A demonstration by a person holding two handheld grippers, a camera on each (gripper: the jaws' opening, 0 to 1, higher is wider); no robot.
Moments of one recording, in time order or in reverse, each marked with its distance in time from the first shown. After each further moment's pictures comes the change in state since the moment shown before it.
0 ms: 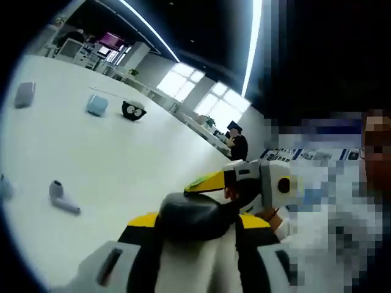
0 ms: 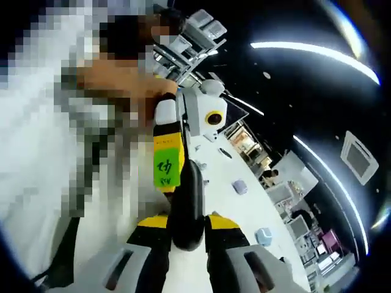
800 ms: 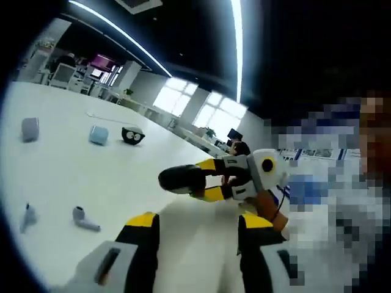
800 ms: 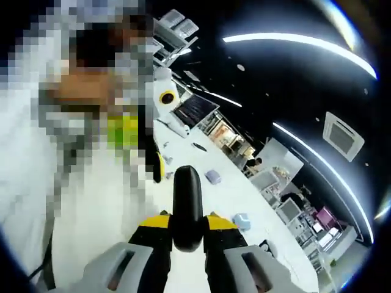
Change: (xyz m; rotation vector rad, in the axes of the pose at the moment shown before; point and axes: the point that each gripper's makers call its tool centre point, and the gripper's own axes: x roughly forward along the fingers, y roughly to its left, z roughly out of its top) left arm -0.030 0.002 0.029 0.126 -0.116 0.050; right arm -0.027 -0.070 -0.025 0.144 0.031 -0.173
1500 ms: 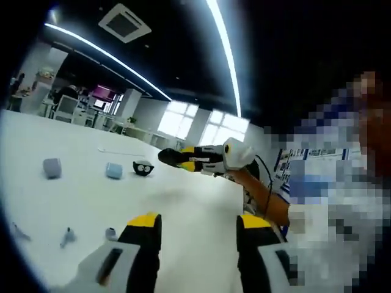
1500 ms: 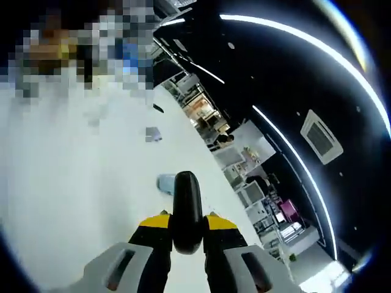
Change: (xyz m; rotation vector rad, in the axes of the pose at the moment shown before) left arm -0.043 -0.015 0.031 0.131 -0.145 0.064; right arm 0.003 -0.151 -0.061 -0.177 0.253 -0.192
